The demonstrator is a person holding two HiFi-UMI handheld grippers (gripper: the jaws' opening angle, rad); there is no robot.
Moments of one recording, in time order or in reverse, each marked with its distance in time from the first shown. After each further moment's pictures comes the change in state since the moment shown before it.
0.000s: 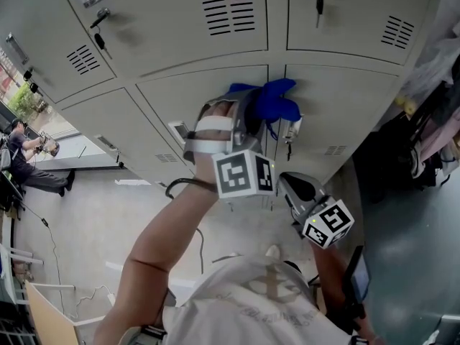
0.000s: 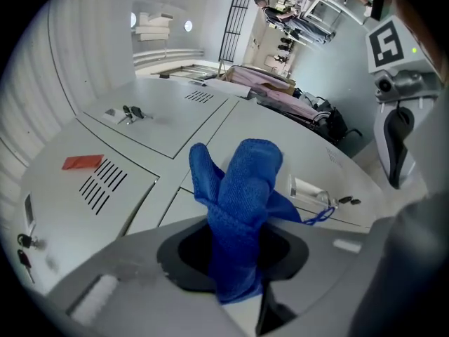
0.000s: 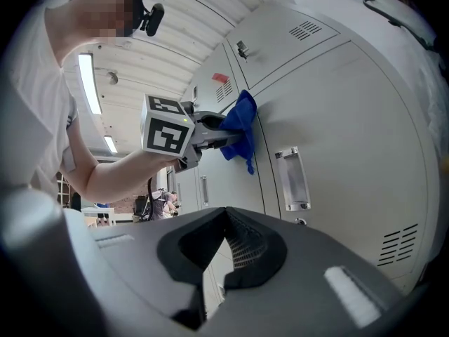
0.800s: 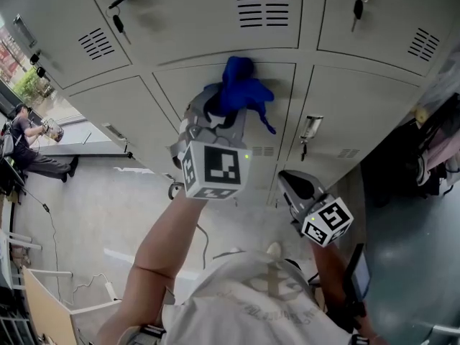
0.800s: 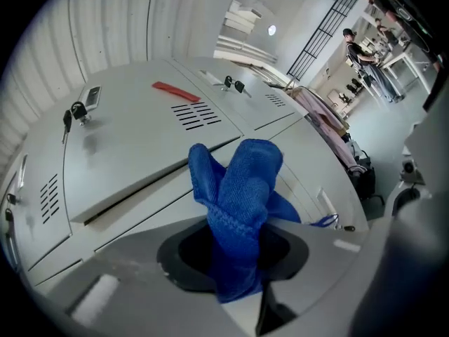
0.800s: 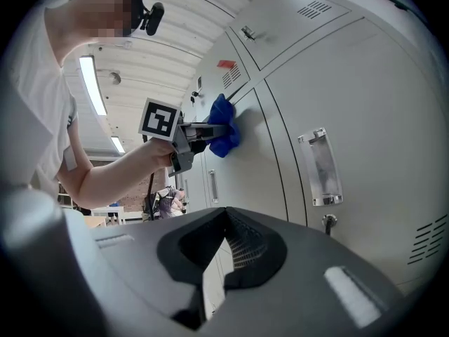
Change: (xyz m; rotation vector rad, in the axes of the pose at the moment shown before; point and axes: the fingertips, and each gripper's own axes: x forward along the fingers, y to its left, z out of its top) left arm -0.034 0.047 -0.077 -0.535 -0.018 0.052; right arm 0.034 0.018 -0.011 0.011 0.029 0.070
